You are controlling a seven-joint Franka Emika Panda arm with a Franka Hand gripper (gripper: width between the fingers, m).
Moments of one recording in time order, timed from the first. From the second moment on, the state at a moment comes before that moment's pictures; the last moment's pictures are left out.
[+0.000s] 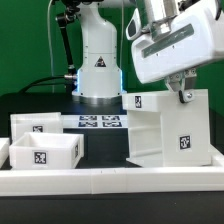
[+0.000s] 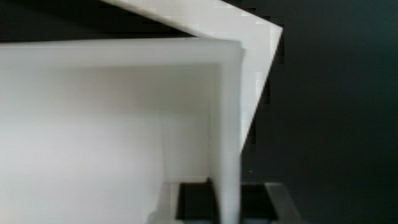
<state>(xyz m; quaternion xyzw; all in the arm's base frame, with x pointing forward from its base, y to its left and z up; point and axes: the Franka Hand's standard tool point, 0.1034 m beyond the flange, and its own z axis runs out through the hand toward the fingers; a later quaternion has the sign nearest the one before) 0.620 0.090 0.118 -0.78 0.61 -0.05 0.16</state>
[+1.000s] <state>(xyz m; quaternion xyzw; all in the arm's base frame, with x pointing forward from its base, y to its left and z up) 0.639 0.097 0.109 -0.71 0.68 -0.03 0.18</state>
